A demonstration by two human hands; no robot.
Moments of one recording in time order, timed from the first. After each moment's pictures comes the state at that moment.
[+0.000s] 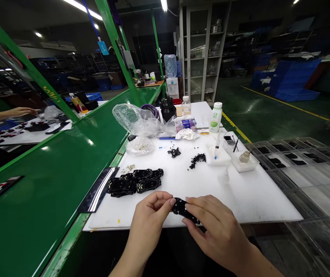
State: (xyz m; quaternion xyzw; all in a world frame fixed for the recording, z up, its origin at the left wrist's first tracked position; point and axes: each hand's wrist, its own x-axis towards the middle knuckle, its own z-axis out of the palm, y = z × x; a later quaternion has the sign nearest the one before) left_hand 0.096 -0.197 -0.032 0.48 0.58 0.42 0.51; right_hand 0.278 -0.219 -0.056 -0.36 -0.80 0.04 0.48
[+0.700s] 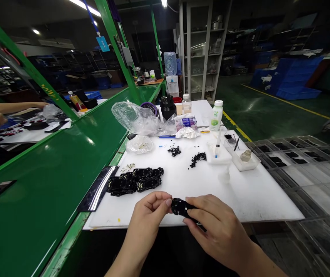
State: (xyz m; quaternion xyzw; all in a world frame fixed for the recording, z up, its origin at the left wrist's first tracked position) left_hand 0.088 -0.198 -0.036 0.46 0.55 0.43 0.55; right_hand 0.279 -0.220 -0.052 -0.35 -0.80 0.06 0.47
